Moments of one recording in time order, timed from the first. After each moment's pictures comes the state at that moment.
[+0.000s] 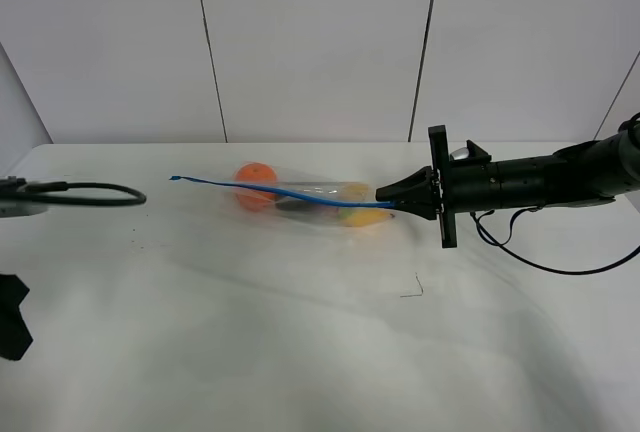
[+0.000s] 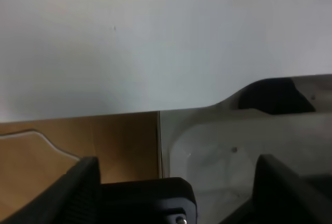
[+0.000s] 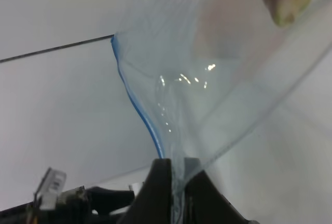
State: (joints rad) left arm 0.05 1.07 -0.71 -0.07 1.13 0.09; right arm 0.00 2.06 -1.05 1.55 1.21 -0.78
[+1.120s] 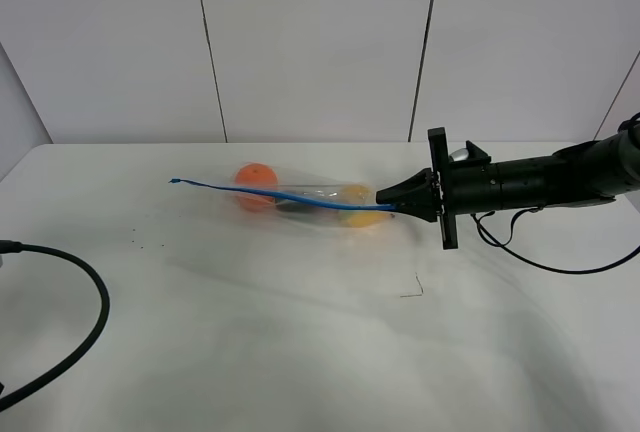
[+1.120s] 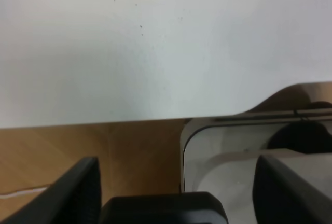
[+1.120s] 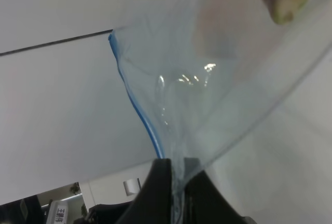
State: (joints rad) left arm 0.05 0.73 -0.51 -0.01 1.05 0.09; right arm 0.00 2.06 -1.05 1.54 1.21 -0.78
